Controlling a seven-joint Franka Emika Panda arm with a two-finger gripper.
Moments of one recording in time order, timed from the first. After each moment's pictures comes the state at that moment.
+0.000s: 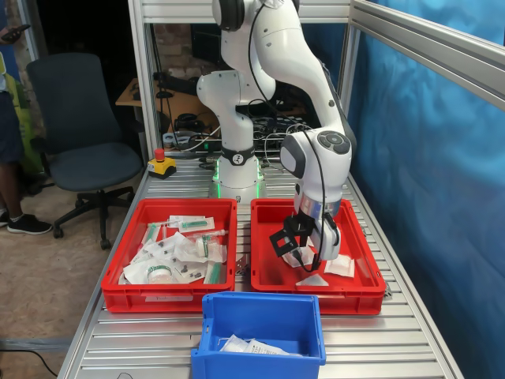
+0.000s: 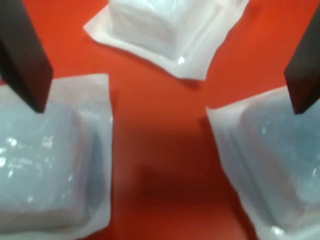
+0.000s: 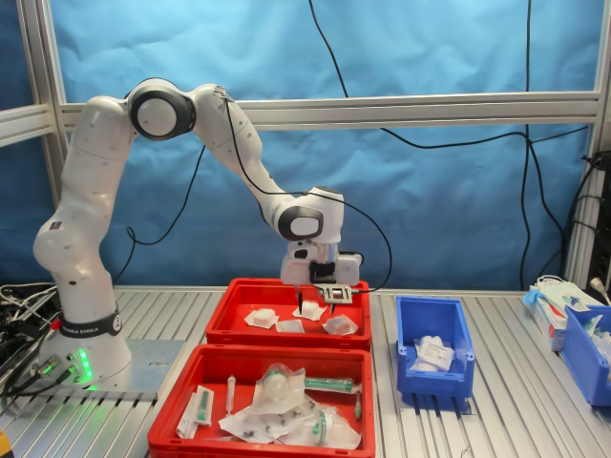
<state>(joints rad) 0.21 0.41 0.12 -2.15 -0.16 2.46 2.59</state>
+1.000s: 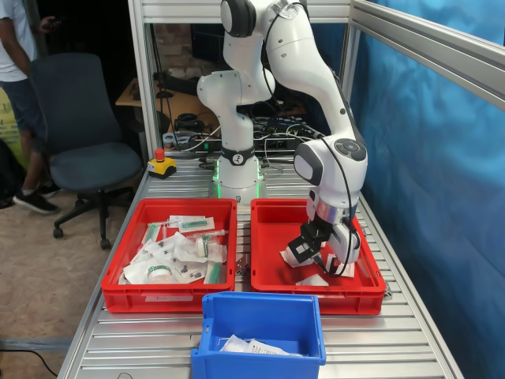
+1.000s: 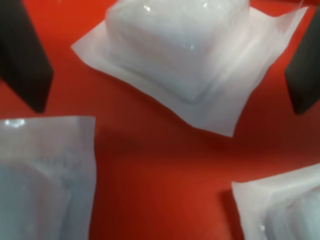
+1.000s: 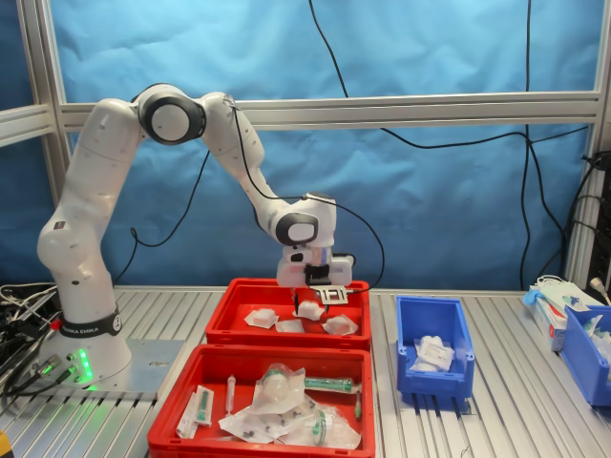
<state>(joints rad) 0.28 0.47 0.12 -2.15 -0.16 2.52 2.59</state>
